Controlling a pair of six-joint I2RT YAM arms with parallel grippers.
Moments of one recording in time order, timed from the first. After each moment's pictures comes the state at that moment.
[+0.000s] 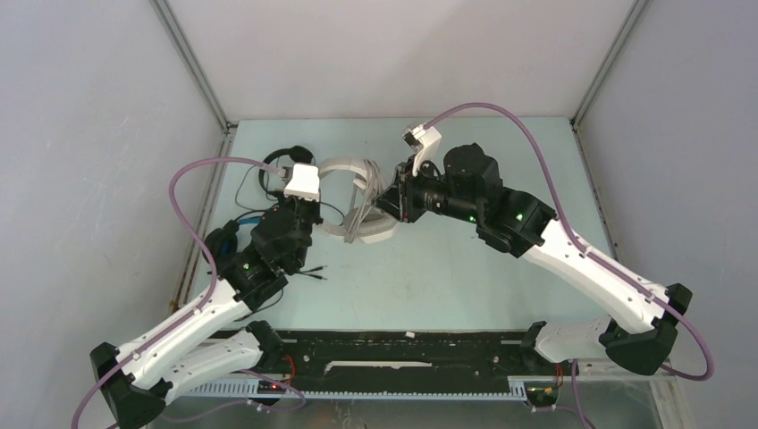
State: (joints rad) left arm -0.80 0.82 0.78 0.03 -0.73 0.16; right arm 0.94 1.29 1.45 -0.42 -0.15 0.39
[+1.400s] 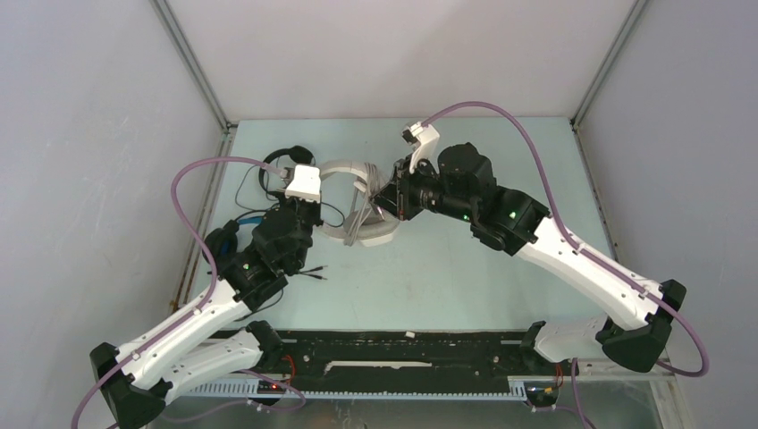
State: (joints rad) left arm -0.80 0.82 0.78 0.00 -0.72 0.15; right arm 0.94 1.31 1.45 -0.41 -0.11 0.42
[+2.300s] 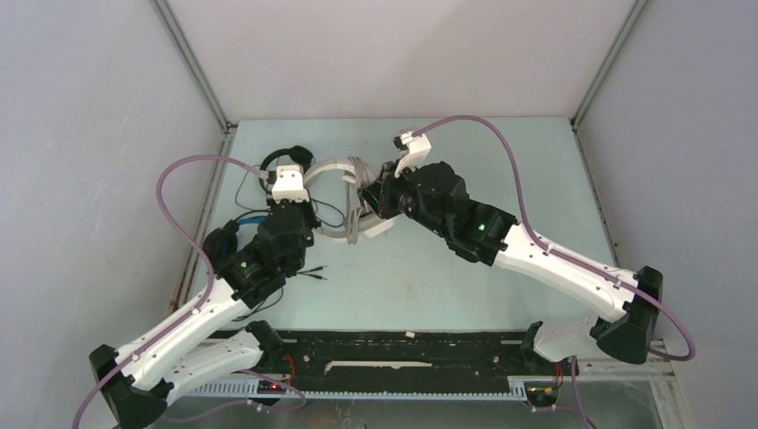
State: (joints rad) left arm -0.78 0.82 0.80 -0.16 -0.81 -0.16; right arm 1.01 1.37 1.34 -0.16 0.17 0.50
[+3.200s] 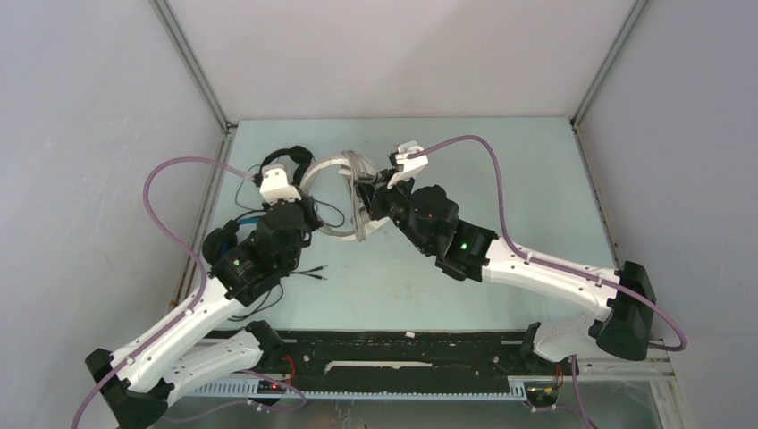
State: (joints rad) left arm -0.77 0.82 0.86 -0.35 -0.74 -0.49; right arm 1.09 1.38 1.18 0.23 0.43 0.31
